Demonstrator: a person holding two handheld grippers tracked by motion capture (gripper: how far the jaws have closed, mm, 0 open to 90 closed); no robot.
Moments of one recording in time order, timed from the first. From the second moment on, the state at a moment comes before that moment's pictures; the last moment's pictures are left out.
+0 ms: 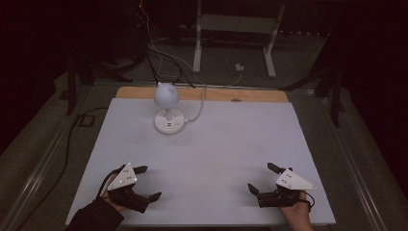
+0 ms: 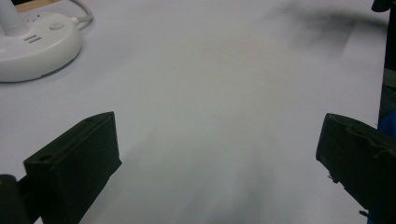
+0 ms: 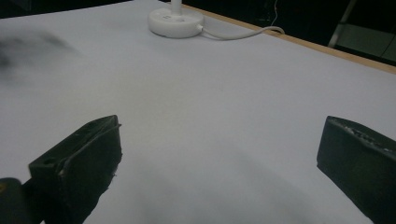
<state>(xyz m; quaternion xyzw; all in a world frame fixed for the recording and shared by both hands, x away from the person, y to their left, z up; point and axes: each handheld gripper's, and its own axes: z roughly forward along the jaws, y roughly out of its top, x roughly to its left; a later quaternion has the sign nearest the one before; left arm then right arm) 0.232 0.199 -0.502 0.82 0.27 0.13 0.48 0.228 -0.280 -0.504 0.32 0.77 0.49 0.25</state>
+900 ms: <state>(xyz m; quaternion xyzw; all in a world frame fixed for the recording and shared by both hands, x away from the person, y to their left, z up) 0.257 0.187 -0.473 0.82 0.26 0.13 0.50 0.228 -0.282 -0.503 0.33 0.76 0.50 0.24</state>
